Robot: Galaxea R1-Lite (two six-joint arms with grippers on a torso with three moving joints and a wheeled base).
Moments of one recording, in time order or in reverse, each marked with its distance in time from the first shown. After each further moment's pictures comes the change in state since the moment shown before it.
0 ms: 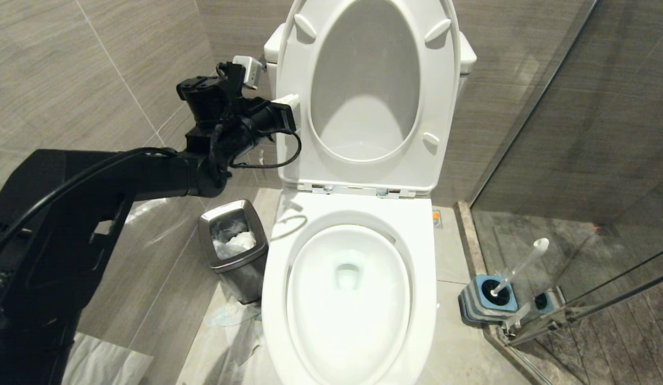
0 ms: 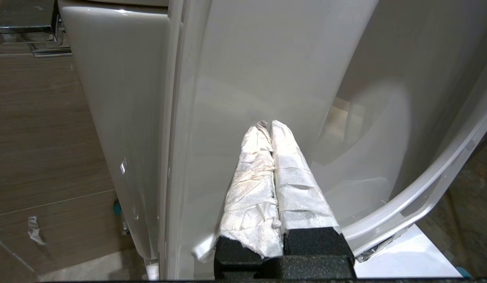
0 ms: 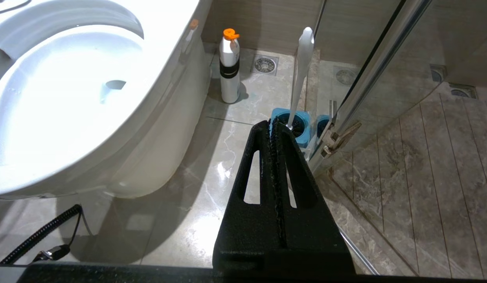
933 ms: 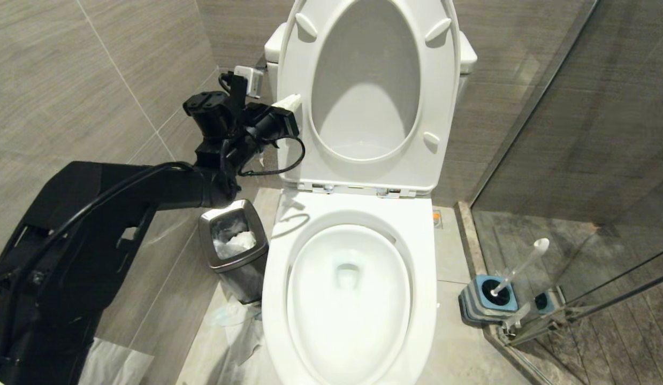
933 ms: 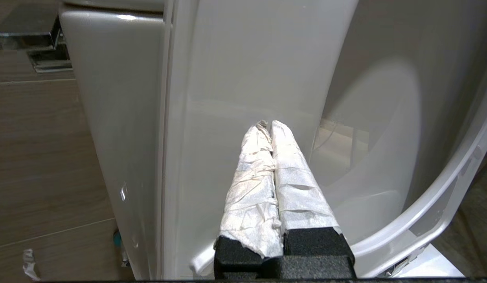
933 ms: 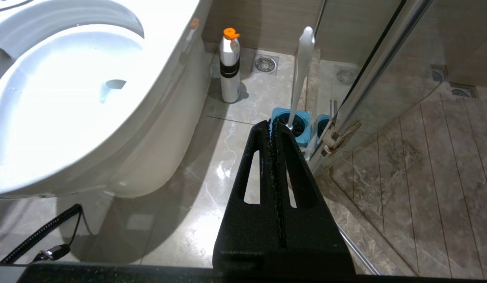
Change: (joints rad) left arm 0.000 0.077 0.000 -0.187 -0.004 -0.002; right arm 0.000 0.000 0.000 0.000 0.000 0.000
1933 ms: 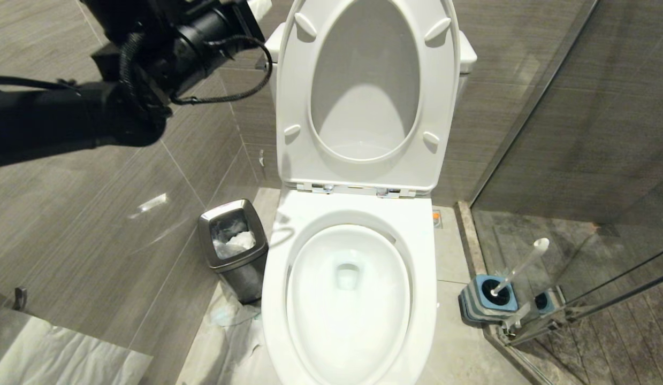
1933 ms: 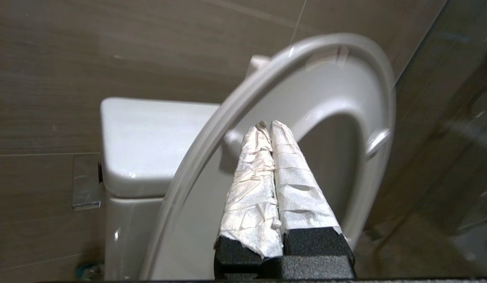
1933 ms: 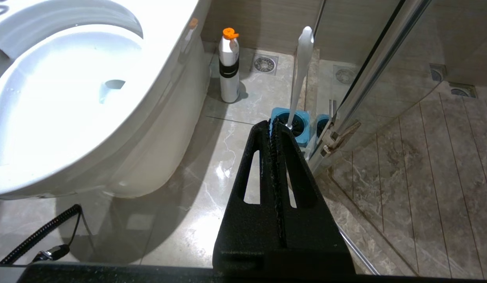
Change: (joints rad) left arm -0.015 -0.372 0.003 0.283 0.001 -0.176; right arm 0.000 0.000 0.000 0.000 0.000 0.000
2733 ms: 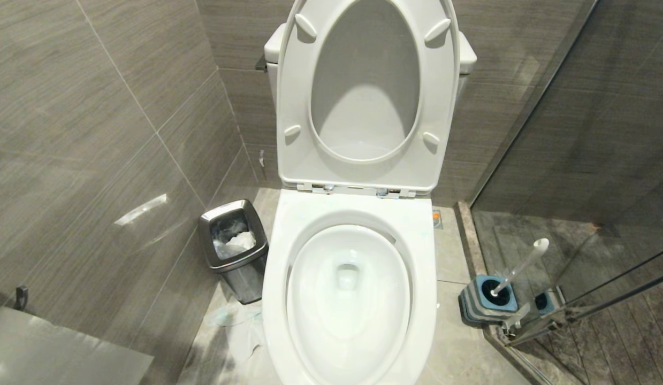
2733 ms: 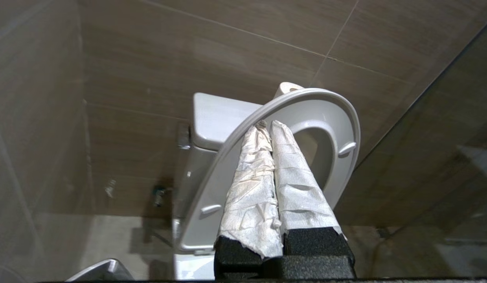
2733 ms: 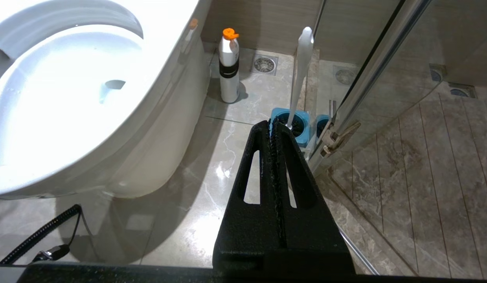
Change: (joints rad) left arm -0.005 -0.644 0.056 0.744 0.288 -0.018; right arm 0.000 0.000 0.000 0.000 0.000 0.000
